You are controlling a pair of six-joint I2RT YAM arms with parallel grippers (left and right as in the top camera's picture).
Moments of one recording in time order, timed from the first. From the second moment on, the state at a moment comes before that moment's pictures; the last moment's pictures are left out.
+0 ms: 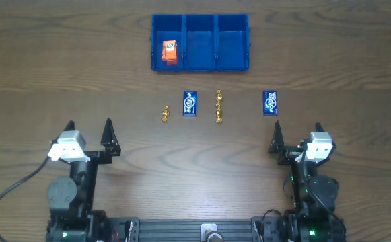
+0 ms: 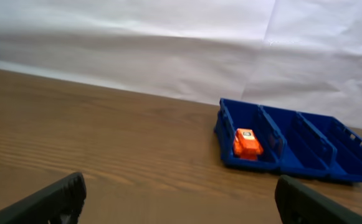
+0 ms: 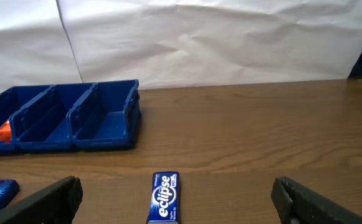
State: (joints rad) left arm -0.04 0.06 0.08 -0.05 -0.01 -0.19; right arm 0.03 0.01 0.01 -0.07 0.05 0.06
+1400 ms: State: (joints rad) left arm -0.03 0.01 0.02 -0.11 0.02 -0.17; right arm 0.03 0.01 0.01 -0.05 0.06 0.06
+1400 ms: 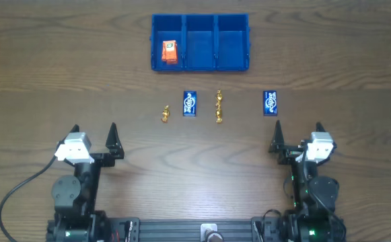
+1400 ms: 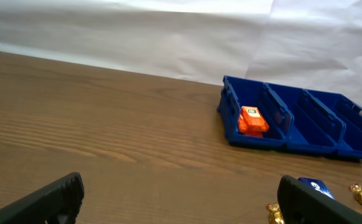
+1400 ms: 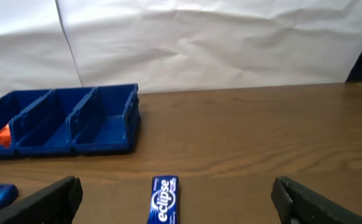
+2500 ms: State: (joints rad) left arm -0.03 0.01 0.02 -0.11 0.02 -0.17; right arm 0.03 1.70 1.15 -0.71 -0.04 0.05
